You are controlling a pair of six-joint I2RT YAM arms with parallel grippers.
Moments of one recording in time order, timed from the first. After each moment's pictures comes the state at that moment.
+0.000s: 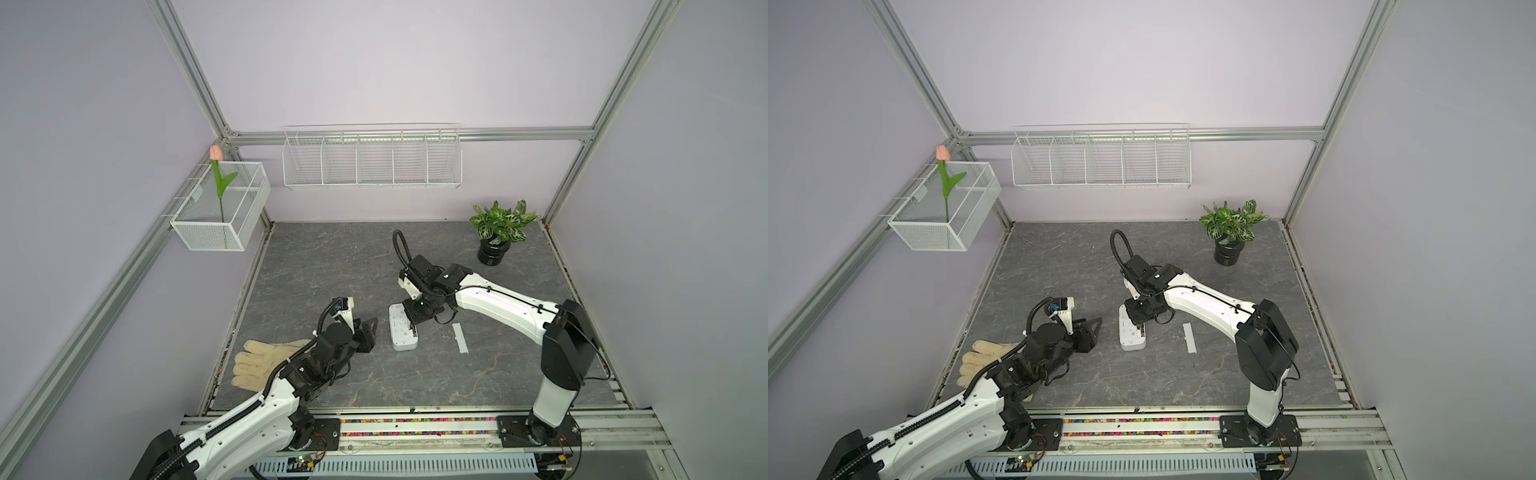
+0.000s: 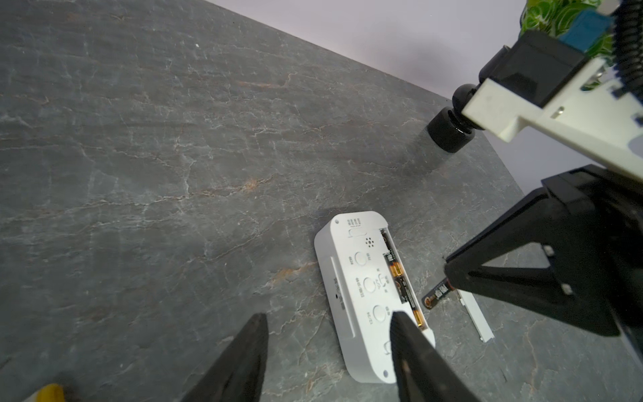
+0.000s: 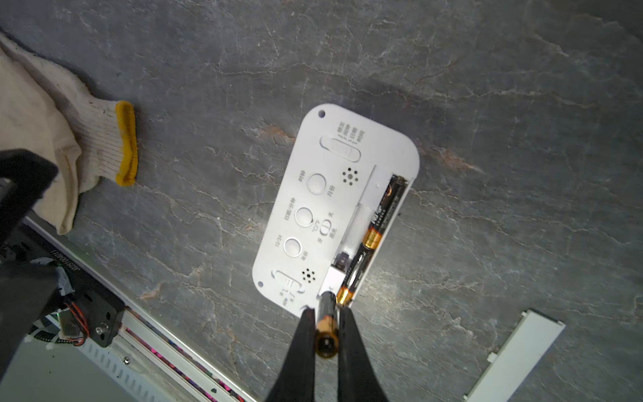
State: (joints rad) left arm -0.80 0.80 0.32 0.02 -0.24 -0.63; right arm 0.84 1.82 1.49 -0.90 -0.13 0.37
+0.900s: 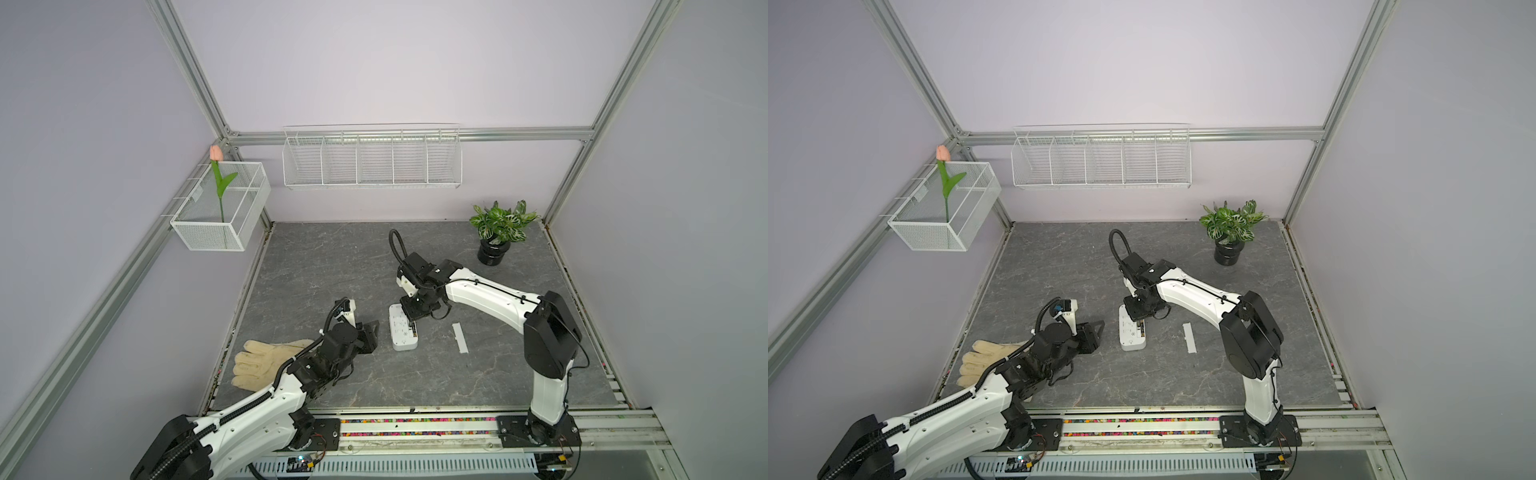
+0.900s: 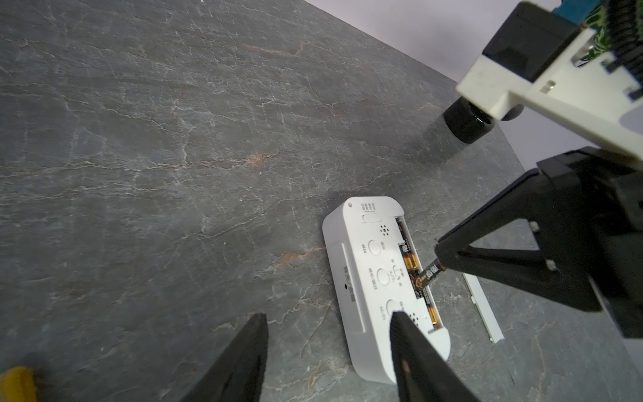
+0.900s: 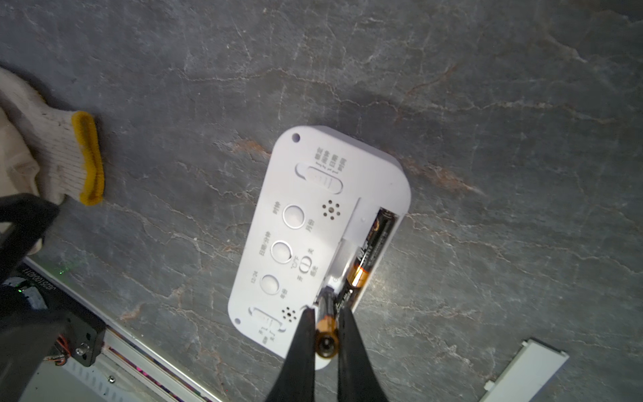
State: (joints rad) left arm -0.80 0.88 0.30 0.08 -0.23 -0.69; right arm 0.81 1.92 1.56 -0.92 -0.13 0.35
